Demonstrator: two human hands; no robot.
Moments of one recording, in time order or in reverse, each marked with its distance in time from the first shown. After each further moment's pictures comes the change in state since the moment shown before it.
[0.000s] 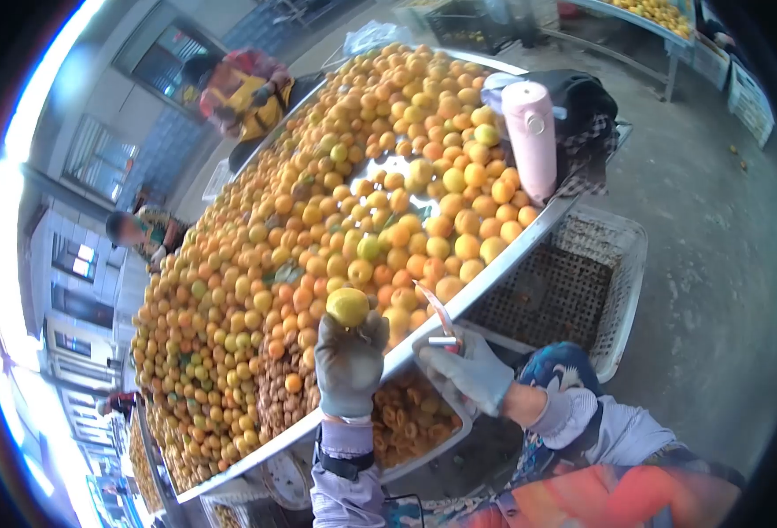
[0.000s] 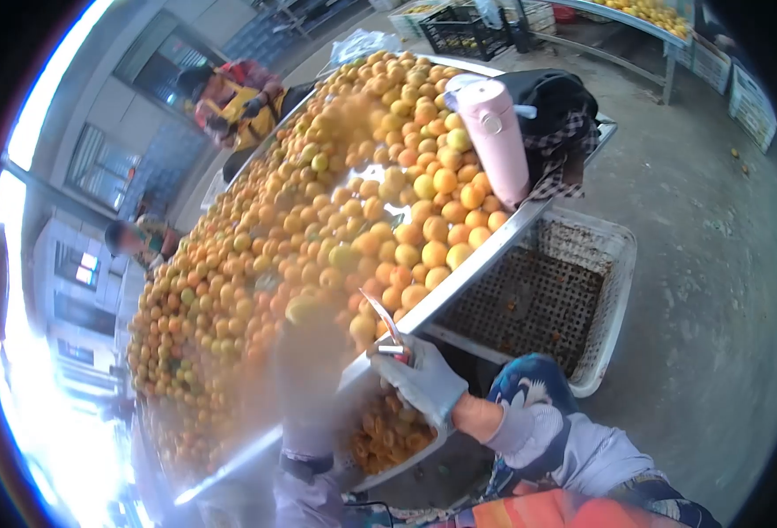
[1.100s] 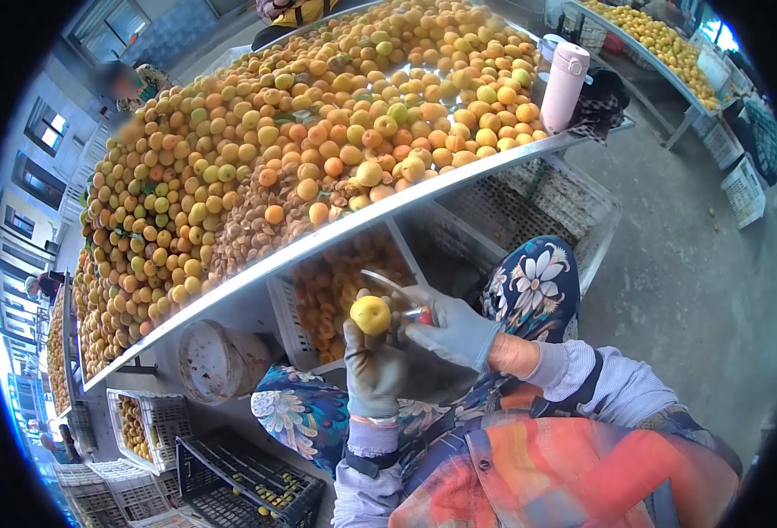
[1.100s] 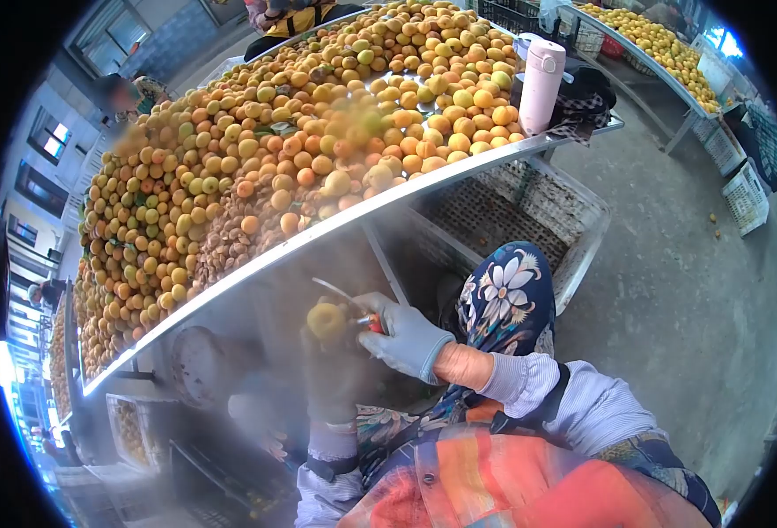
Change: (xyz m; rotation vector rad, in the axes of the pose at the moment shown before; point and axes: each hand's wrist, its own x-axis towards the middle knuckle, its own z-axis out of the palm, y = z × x) left_hand -0.247 -0.057 -0.012 -1.077 0.300 -0.213; right_hand -0.088 0.116 0.037 -0.625 -0.276 -0.104
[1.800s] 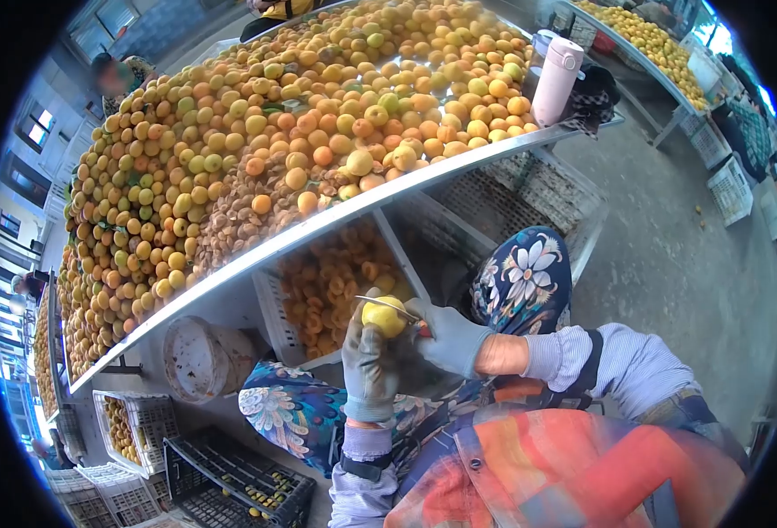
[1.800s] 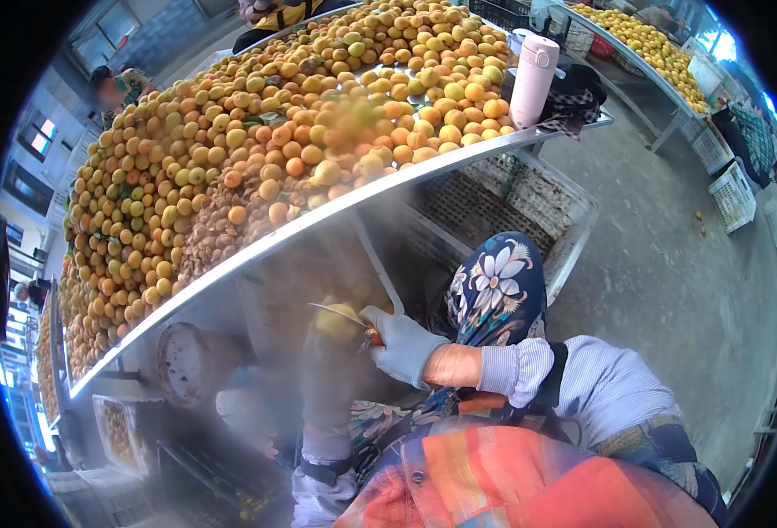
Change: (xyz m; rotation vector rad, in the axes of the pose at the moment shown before) left_hand -0.013 -0.003 0.001 0.480 -0.121 0.134; right_hand -0.014 0.001 0.004 -0.520 0.015 0.065
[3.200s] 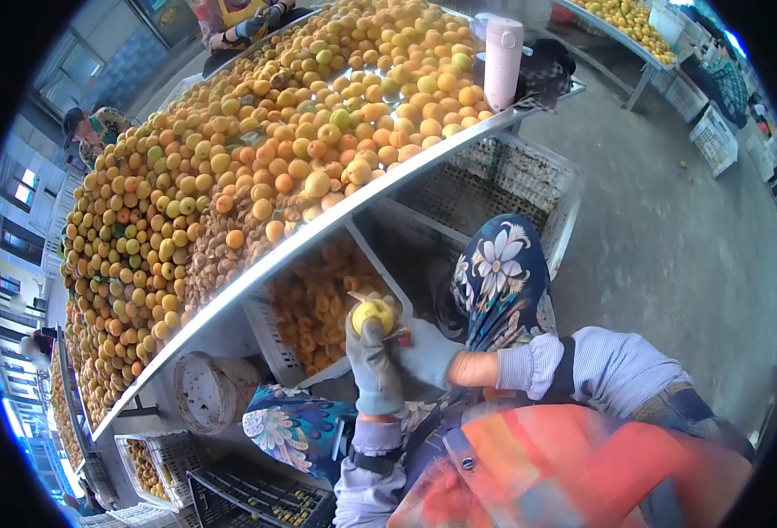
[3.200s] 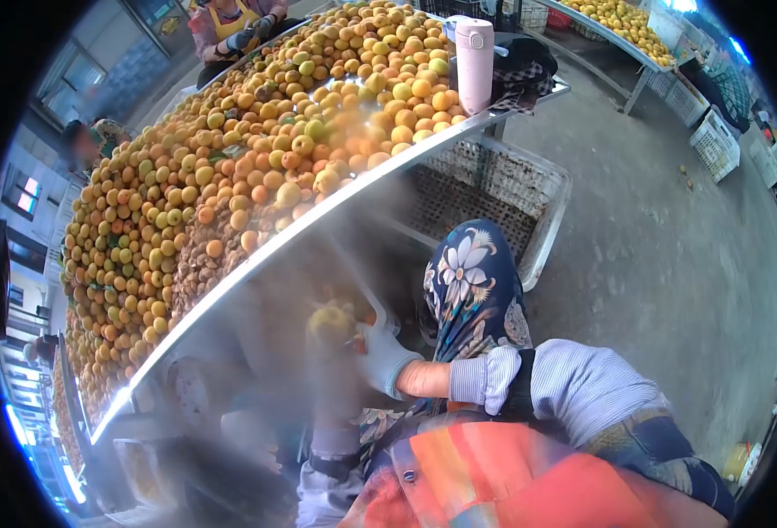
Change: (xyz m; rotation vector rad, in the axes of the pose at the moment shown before) left_hand 0.010 -0.022 0.034 0.297 0.062 0.057; right_hand 0.004 0.066 0.054 0.219 0.196 0.007
